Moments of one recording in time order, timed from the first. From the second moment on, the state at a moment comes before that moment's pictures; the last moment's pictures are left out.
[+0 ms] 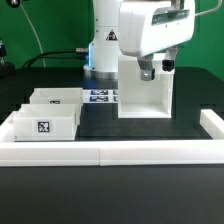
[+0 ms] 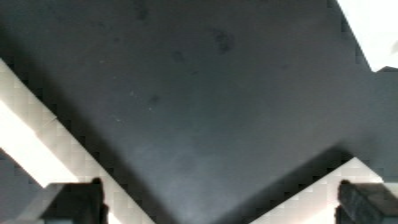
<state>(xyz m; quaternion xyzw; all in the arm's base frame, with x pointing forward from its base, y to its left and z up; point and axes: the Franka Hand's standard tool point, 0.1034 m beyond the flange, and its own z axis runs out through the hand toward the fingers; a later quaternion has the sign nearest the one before) 0.561 0.047 0.112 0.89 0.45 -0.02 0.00</state>
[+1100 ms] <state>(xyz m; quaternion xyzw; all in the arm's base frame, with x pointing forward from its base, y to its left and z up) 0.500 0.044 0.125 0.95 0.32 -0.02 0.00</state>
